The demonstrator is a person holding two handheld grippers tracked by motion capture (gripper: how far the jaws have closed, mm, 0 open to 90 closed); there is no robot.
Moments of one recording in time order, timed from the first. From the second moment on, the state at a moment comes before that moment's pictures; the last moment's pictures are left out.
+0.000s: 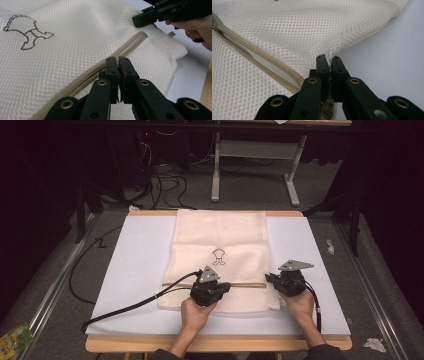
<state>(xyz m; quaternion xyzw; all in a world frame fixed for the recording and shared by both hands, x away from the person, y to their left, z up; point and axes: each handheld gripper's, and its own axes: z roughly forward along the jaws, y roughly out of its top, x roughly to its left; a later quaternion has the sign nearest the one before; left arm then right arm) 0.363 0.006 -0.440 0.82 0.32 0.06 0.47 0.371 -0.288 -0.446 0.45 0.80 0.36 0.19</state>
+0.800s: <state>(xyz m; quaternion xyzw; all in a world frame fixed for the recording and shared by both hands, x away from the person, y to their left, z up) 0.363 0.010 -0.436 0.82 0.32 0.06 0.48 0.371 -0.290 -0.449 0.45 0.79 0.37 0.19</state>
